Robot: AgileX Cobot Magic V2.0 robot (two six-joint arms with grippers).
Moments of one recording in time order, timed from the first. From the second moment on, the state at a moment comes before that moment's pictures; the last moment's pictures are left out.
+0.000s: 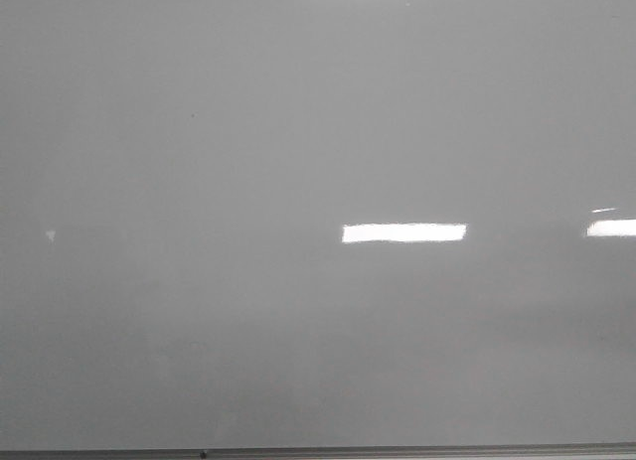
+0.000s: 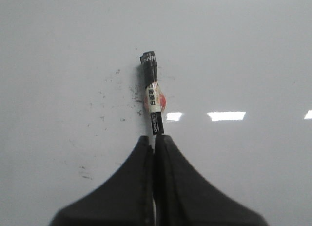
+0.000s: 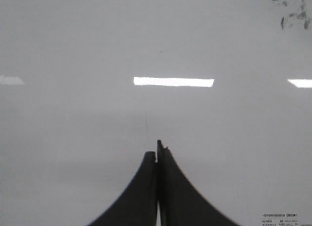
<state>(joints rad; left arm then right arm) -0.03 -0.01 0.01 -0.02 0.08 0.01 -0.04 -0.01 0.03 0.09 0.18 -0.07</state>
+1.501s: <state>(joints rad) -0.03 0.55 -0.28 -0.10 0.02 0.01 -0.04 0.41 -0.36 0.13 0.29 -0.07</state>
